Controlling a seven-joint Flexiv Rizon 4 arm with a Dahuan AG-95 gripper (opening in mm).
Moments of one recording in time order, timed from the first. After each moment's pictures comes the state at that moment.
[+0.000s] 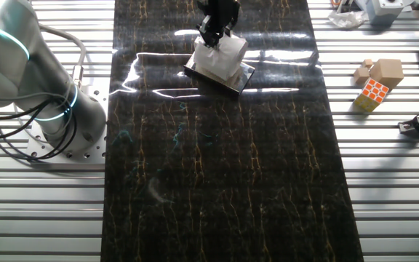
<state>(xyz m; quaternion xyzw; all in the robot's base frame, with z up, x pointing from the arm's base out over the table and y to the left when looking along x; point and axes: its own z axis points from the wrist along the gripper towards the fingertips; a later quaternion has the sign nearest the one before) 0.391 0.181 0.115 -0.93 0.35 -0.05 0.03</state>
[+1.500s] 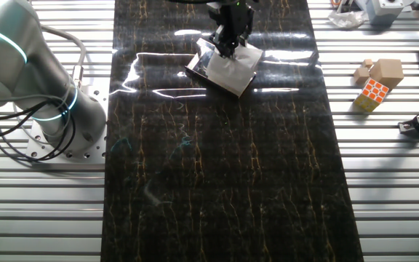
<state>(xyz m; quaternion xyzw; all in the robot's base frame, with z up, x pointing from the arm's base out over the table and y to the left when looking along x) 0.426 0.137 0.134 -0.93 0.34 -0.09 0.02</state>
